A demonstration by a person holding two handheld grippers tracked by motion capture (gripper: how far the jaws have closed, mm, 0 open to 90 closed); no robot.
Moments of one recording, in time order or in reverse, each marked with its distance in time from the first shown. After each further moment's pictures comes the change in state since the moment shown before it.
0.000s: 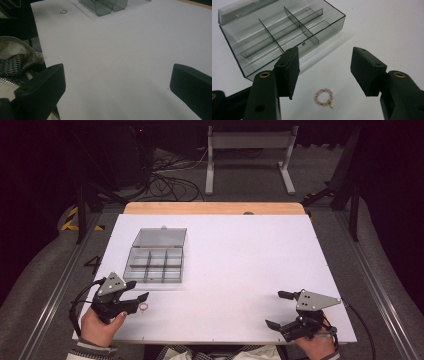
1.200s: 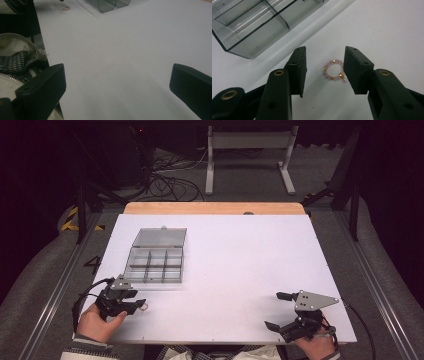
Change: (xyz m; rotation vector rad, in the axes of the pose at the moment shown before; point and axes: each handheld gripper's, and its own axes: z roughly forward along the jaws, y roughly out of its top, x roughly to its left) left arm 0.015 -0.010 0.026 0.270 -0.003 0.063; right arm 0.000 -0.001 0.003 0.021 0.023 0.003
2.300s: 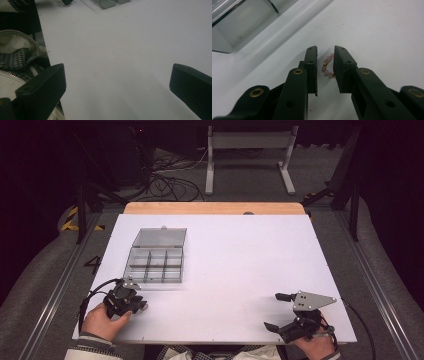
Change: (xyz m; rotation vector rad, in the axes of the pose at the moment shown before) left arm -0.001 0.005 0.021 0.115 -0.024 0.009; right arm 0.000 -0.001 0.003 0.021 0.013 0.002
